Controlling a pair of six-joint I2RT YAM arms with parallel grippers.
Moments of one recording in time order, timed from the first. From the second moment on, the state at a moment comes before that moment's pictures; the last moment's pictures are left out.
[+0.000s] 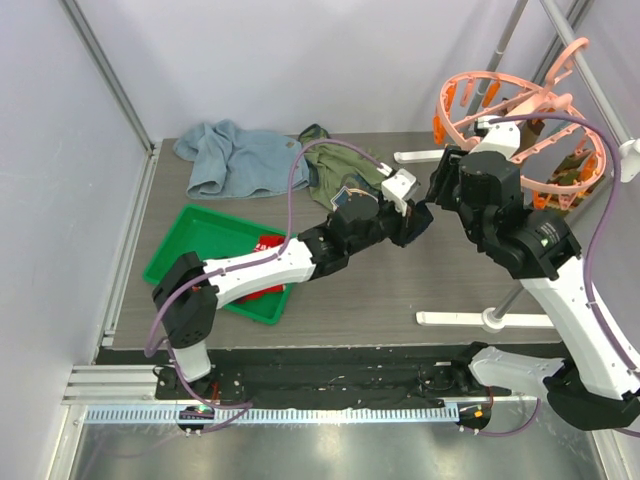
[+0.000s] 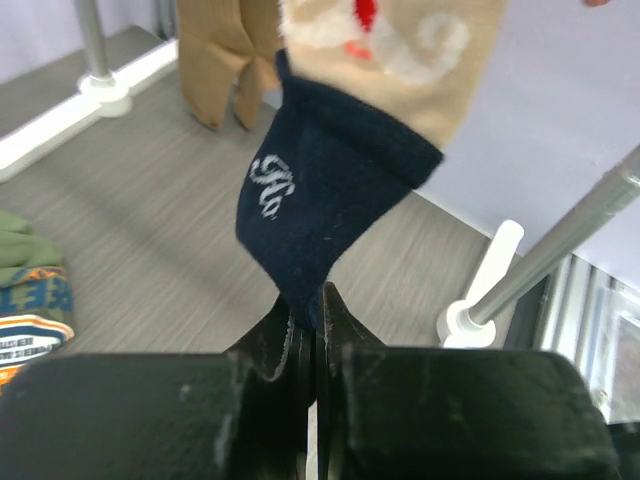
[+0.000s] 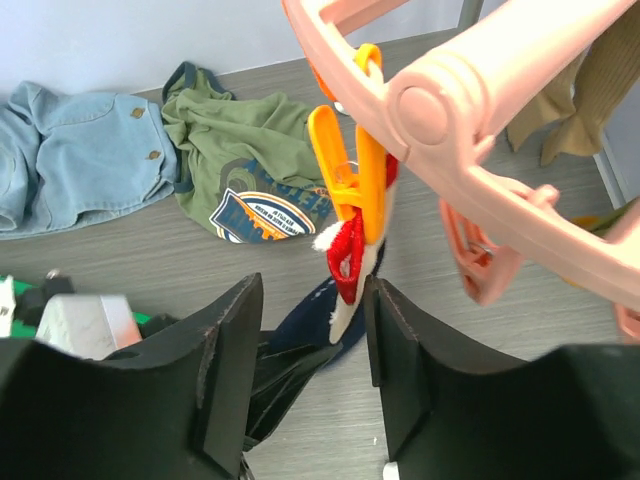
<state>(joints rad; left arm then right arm) -1.04 1.79 1.43 0.29 0.02 -0.22 0.62 1.11 1.59 -0.89 0.63 0.42</state>
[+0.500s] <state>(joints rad) -1.20 1.77 1.37 0.38 -0.25 -0.10 0.62 1.13 1.83 -0.95 0.70 0.39</state>
